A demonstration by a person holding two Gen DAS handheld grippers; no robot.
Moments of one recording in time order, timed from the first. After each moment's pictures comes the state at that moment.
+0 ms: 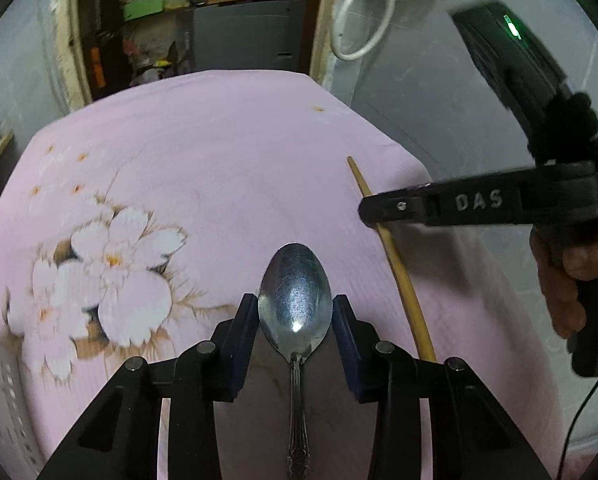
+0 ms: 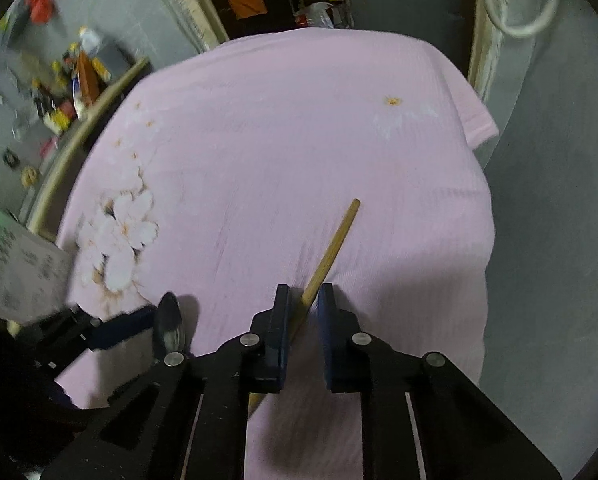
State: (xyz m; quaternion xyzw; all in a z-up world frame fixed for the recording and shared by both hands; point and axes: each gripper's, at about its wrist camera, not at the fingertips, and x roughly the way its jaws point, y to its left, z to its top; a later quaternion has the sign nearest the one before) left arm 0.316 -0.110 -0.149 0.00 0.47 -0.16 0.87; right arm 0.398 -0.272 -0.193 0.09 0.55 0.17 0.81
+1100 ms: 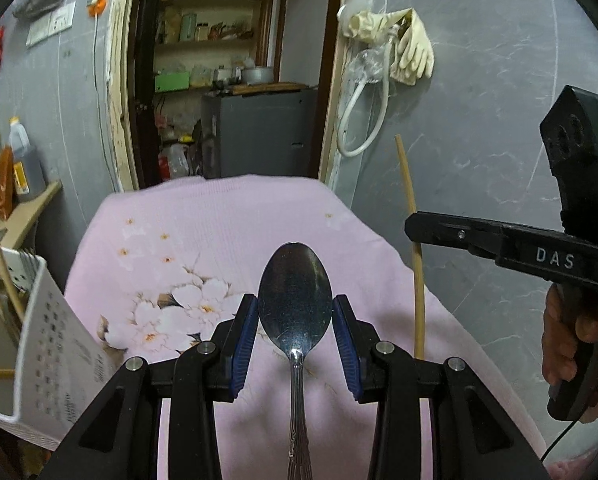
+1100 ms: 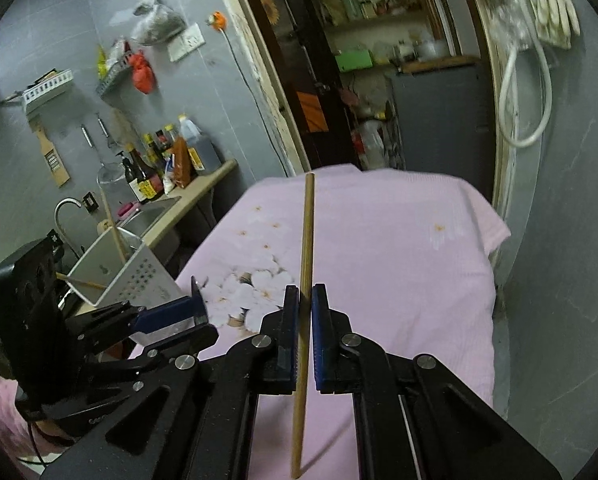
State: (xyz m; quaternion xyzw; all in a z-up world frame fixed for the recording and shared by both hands) left arm 0.242 -0.064 -0.053 0.00 0.32 -0.14 0.94; right arm 0.291 -0.273 -0.054 0.08 0.33 0.24 0.91
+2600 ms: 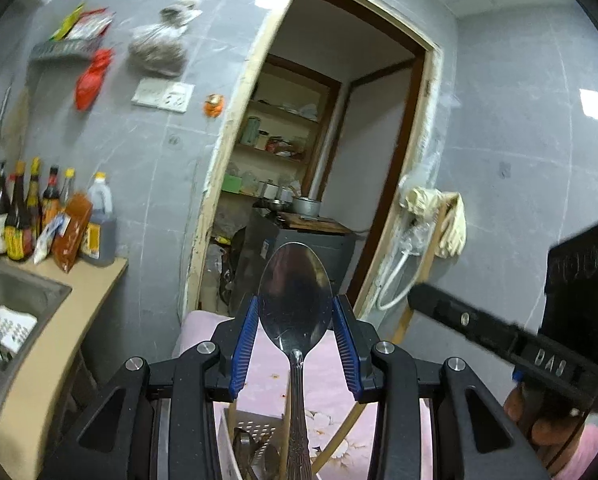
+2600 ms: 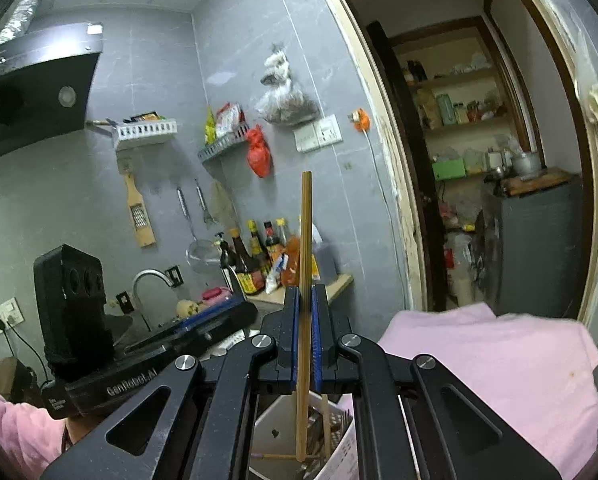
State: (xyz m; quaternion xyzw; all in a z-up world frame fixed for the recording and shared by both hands) left arm 0.221 0.157 0.067 -0.14 0.13 -0.10 0.98; right arm 0.262 -0.051 0.087 0.09 0.16 0.34 0.92
